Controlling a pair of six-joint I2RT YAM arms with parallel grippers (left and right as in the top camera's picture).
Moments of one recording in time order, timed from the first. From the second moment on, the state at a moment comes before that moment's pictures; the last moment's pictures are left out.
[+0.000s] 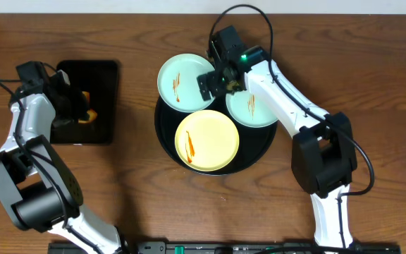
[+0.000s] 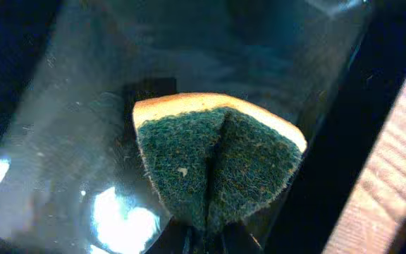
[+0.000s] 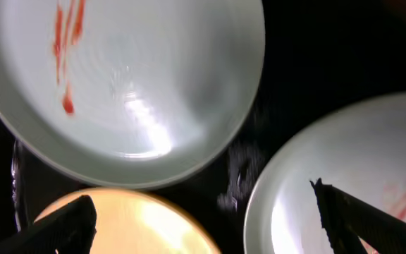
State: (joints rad) left arm 0.44 1.87 1.29 -0.63 0.24 -0.08; right arm 0.51 2.20 1.88 -0.88 -0.12 0.20
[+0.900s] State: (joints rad) left arm 0.44 1.67 1.25 -0.64 0.24 -0.04; right arm 0.64 2.02 1.91 -1.32 -0.08 0.17
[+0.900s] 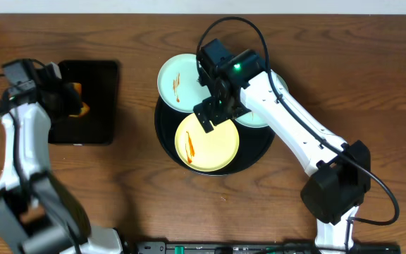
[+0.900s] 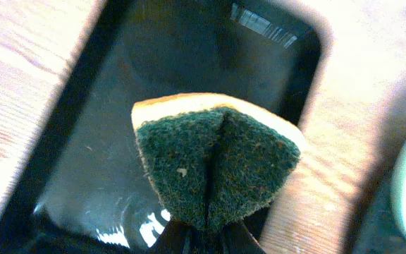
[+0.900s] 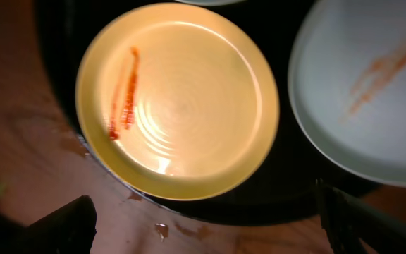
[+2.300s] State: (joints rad) left arm 0.42 1.50 1.16 -0.61 0.38 -0.07; right arm 0.64 2.04 1.79 -1.30 -0.10 0.28
